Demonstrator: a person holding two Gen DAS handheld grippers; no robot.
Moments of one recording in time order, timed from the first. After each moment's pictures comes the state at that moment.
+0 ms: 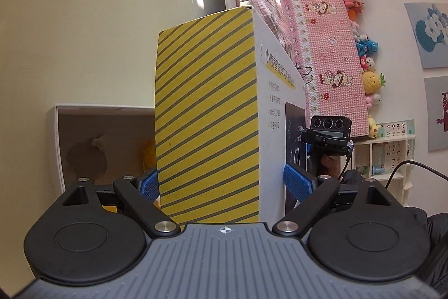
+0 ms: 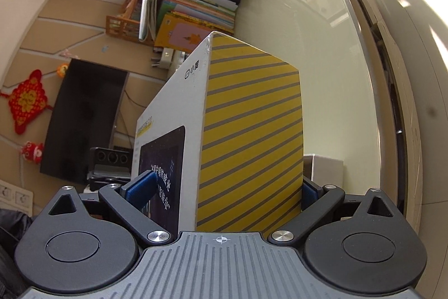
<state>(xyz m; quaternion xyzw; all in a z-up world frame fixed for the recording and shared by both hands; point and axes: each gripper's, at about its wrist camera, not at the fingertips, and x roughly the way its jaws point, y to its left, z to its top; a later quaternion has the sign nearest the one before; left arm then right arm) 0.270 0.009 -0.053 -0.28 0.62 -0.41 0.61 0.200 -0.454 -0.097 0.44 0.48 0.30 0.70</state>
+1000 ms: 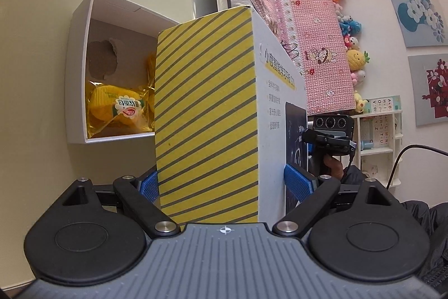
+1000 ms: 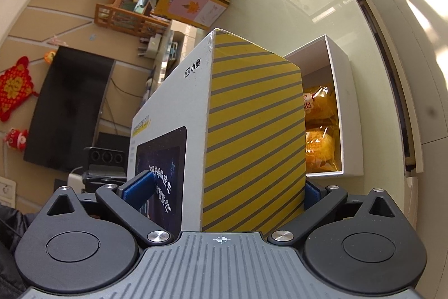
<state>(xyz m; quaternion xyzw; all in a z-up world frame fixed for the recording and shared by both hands) 0.149 0.071 -0.057 -0.28 0.61 -0.44 0.59 0.074 -0.377 -0.066 0.41 0.49 0.26 0.72</state>
